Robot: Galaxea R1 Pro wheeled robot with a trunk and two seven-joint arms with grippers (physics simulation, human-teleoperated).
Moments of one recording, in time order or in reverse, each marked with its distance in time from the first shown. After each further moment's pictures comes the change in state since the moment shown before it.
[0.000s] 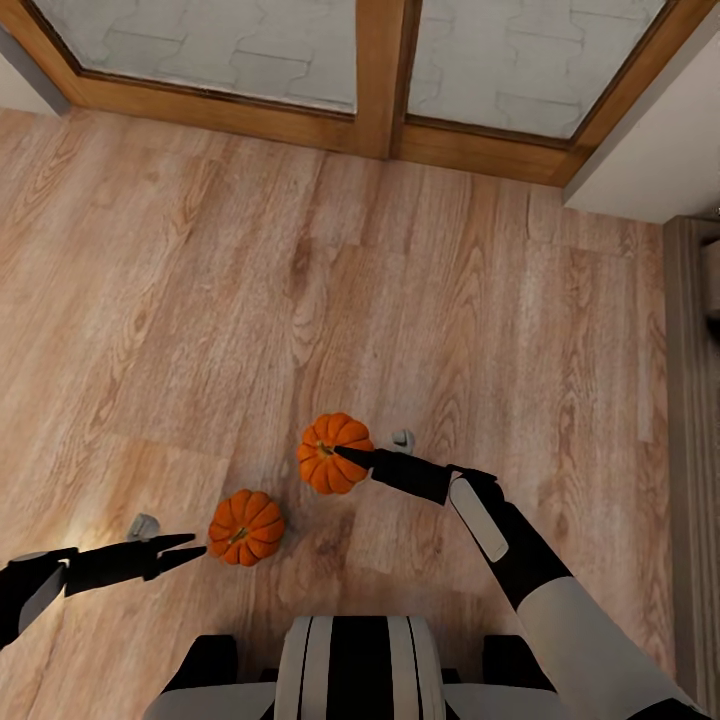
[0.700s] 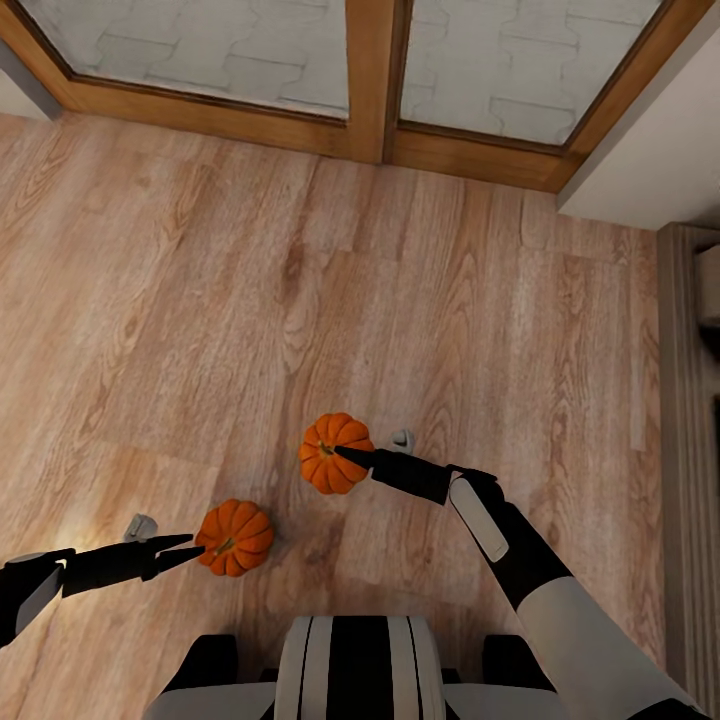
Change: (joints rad) left arm 0.000 0.004 0.005 0.007 0.002 0.002 0.002; right arm 0.000 0.000 0.000 0.001 0.000 0.000 0.000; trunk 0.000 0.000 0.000
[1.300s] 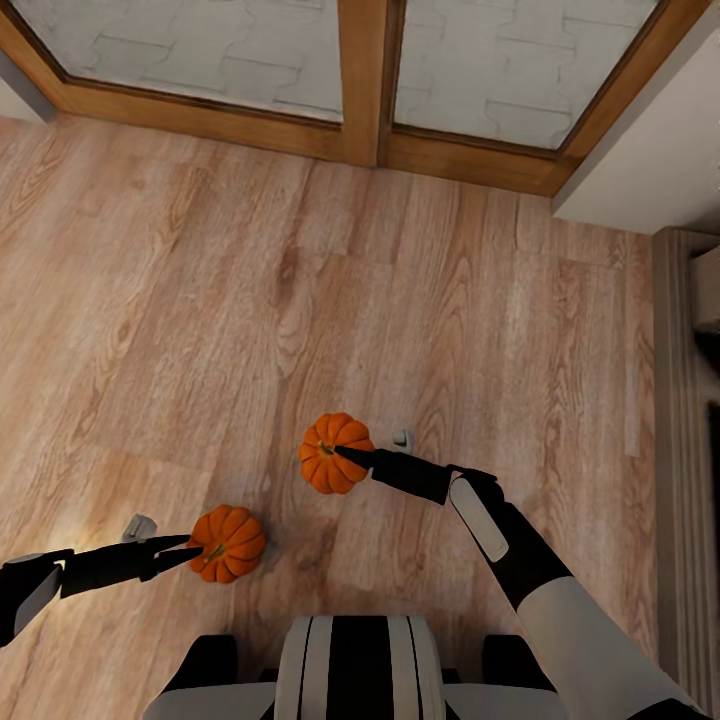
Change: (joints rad) left arm 0.000 0.003 -0.001 0.003 0.000 0.001 0.002; right arm 0.000 0.000 0.000 0.000 -0.002 0.000 0.000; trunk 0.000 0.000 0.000
